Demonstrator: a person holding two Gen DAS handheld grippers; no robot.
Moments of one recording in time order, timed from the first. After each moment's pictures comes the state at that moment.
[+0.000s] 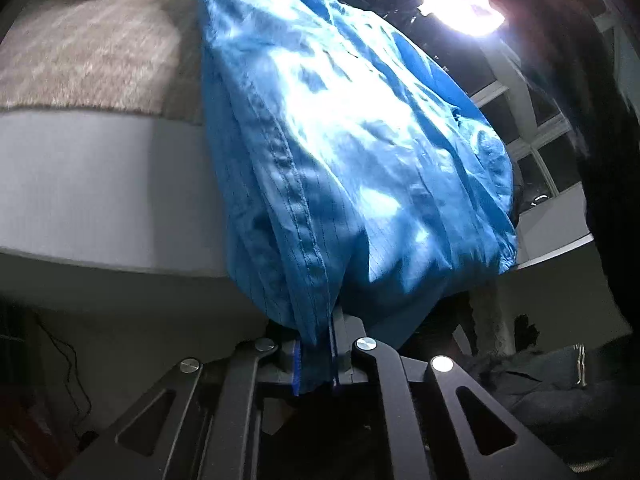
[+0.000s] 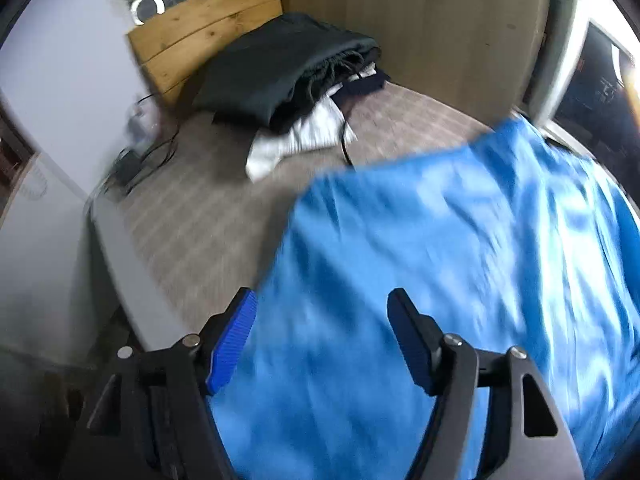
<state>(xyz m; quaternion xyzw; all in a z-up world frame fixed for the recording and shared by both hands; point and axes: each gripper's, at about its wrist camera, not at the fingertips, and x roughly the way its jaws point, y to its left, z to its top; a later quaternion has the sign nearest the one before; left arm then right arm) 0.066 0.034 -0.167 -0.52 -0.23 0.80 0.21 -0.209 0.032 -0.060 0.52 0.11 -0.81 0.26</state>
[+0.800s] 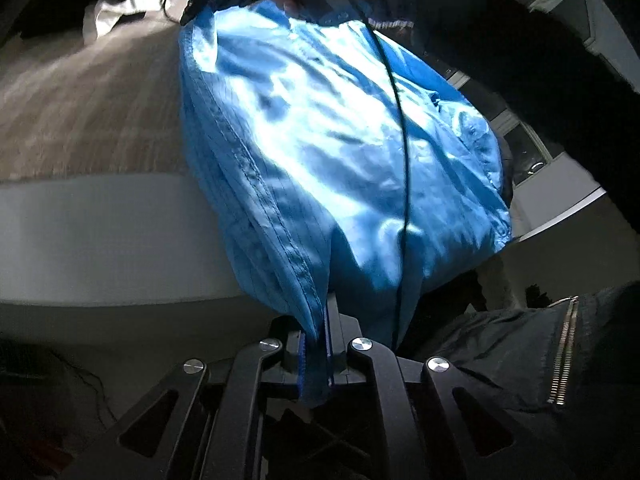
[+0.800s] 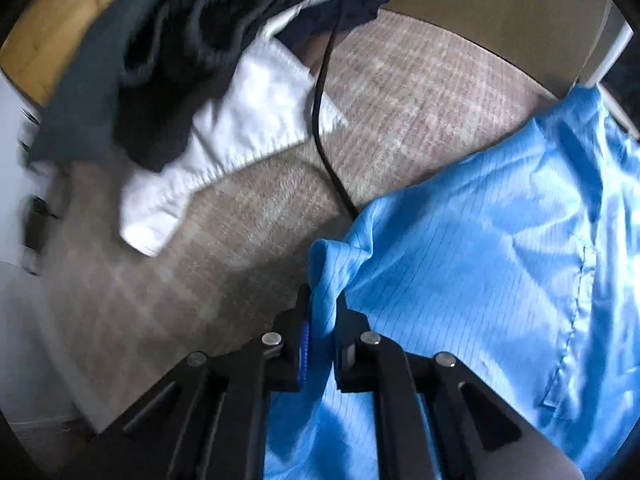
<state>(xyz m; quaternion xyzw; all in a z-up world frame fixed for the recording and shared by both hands) 0.069 0.036 -0.133 -0.50 -0.17 0.81 0.24 -0.315 0.004 -0.151 0.59 0.04 -0.77 0.23</state>
